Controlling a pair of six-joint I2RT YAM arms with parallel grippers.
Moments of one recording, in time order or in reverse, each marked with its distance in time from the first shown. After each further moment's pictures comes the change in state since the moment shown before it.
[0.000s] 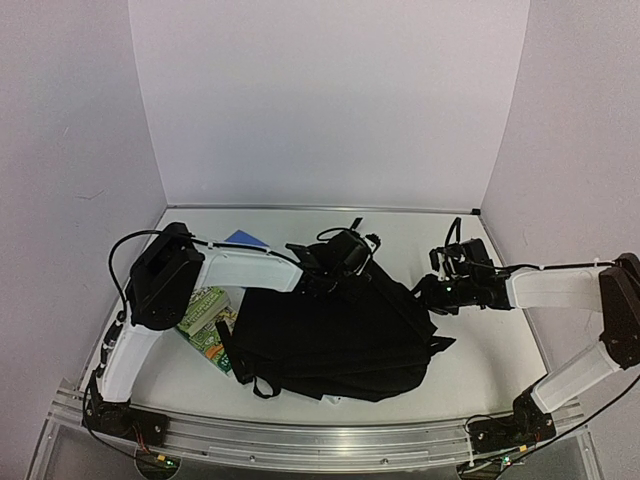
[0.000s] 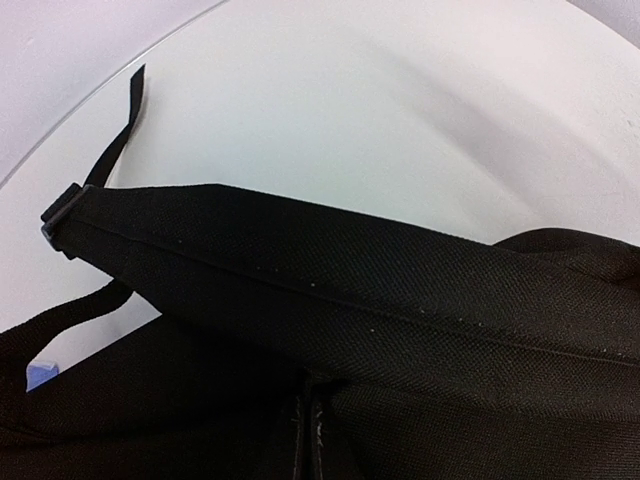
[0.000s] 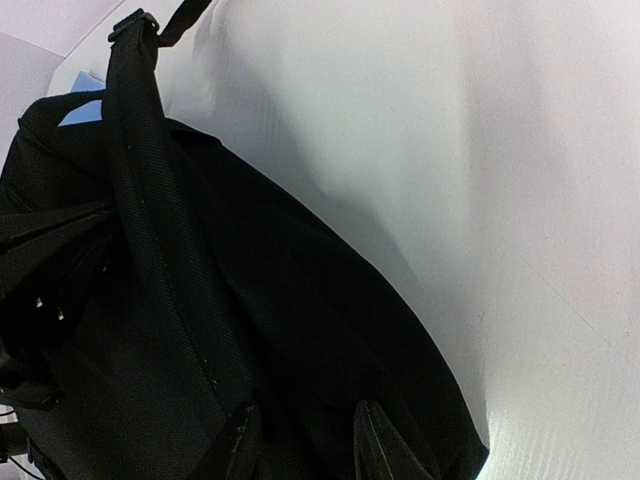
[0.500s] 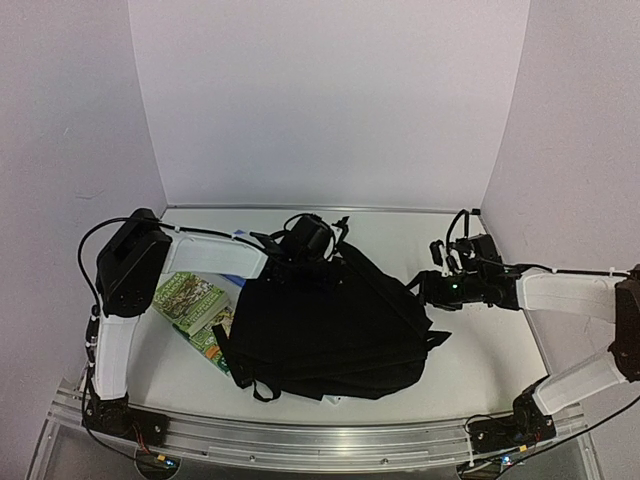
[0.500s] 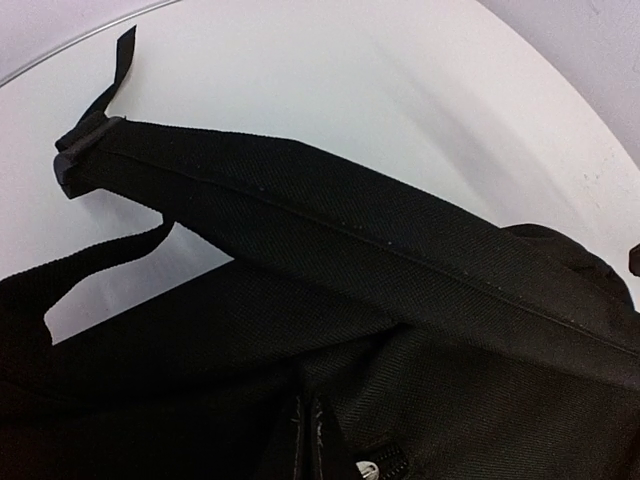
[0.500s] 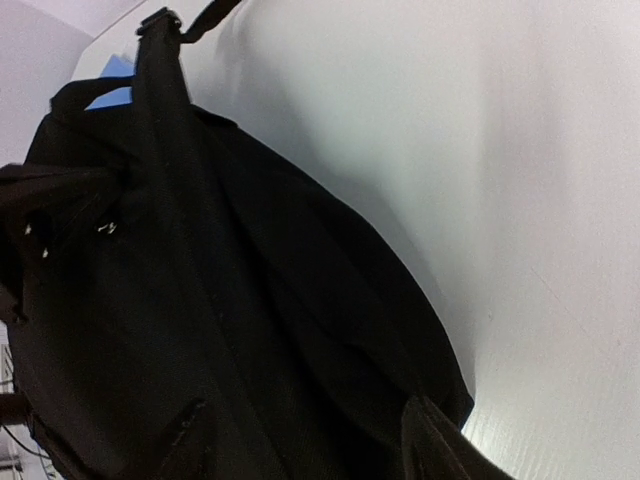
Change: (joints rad) left arm 0.102 -0.160 -0.224 0.099 0.214 -0.172; right arm 0.000 -0.063 0.000 -0.032 -0.034 -0.074
